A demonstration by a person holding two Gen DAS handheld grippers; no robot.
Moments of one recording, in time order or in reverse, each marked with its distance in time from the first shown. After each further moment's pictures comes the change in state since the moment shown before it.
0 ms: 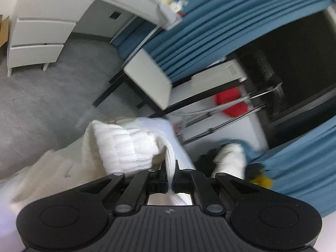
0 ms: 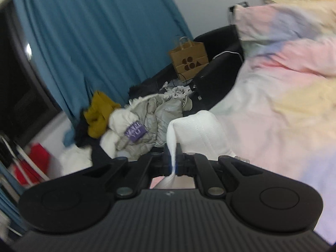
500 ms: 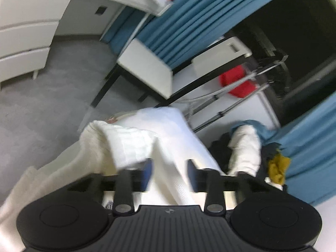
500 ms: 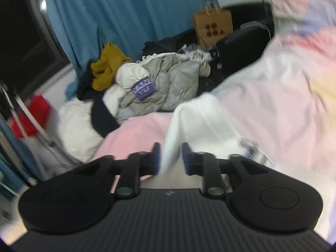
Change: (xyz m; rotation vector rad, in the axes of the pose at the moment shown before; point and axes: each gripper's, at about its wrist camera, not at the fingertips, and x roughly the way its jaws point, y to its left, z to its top) left arm 0.035 0.020 -0.010 0.153 0.012 -0.041; right arm 0.040 -0.012 -0.024 -0.075 0.198 0.105
